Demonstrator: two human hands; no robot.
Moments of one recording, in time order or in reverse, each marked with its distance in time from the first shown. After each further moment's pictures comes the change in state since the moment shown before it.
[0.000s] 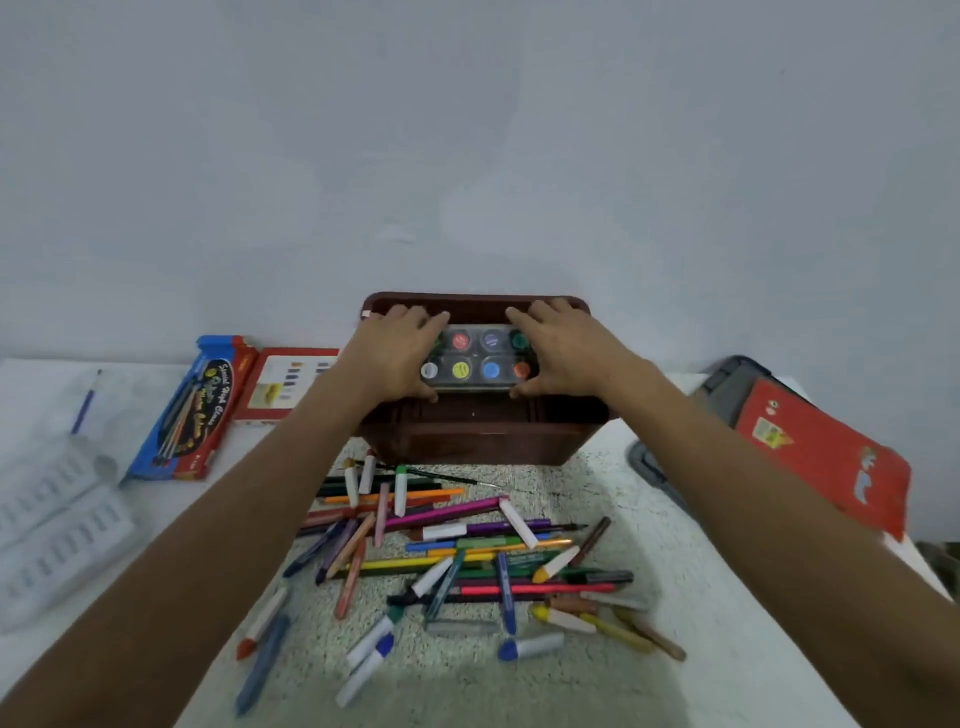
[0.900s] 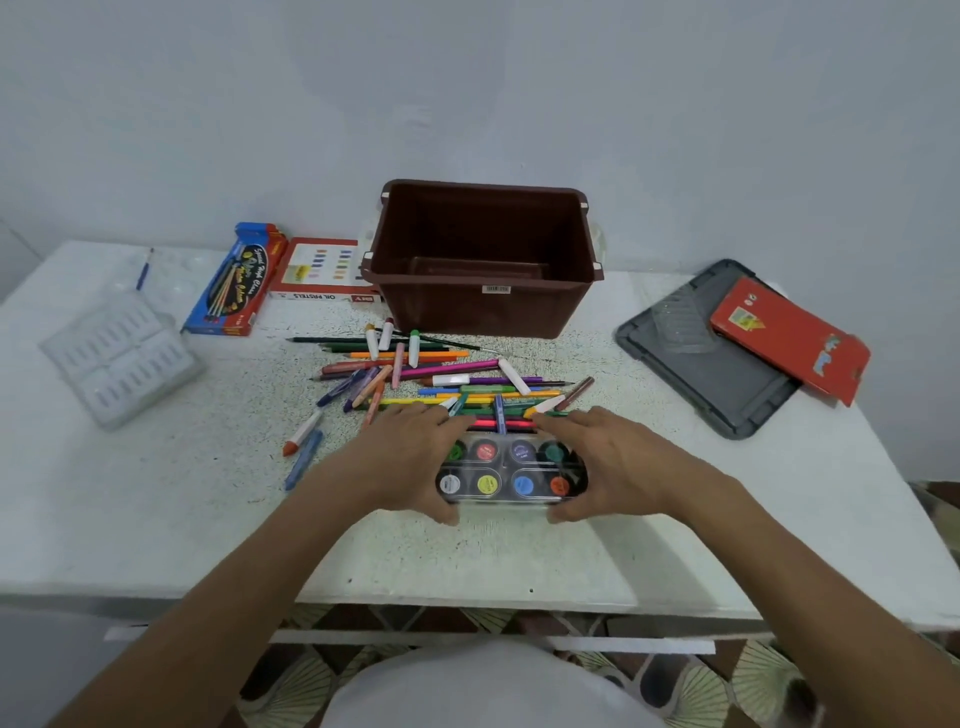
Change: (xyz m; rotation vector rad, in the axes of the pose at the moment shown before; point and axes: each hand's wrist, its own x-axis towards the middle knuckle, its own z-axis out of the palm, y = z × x) left_hand -0.232 0.132 0.027 -0.241 -0.321 0.185; right_hand -0.247 -0.102 0.050 0.286 -0.270 -0.095
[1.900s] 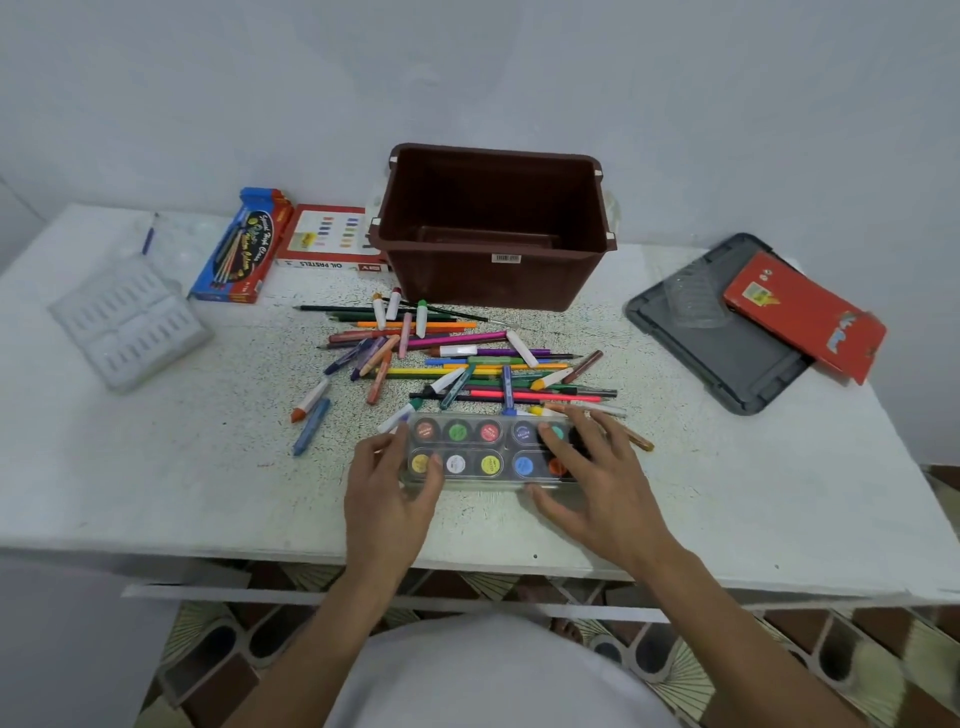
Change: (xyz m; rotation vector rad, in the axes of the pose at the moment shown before) left_hand -0.033 0.046 0.108 -0.805 0.817 -0.604; right_hand -0.016 -0.022 0.102 0.106 0.549 0.124
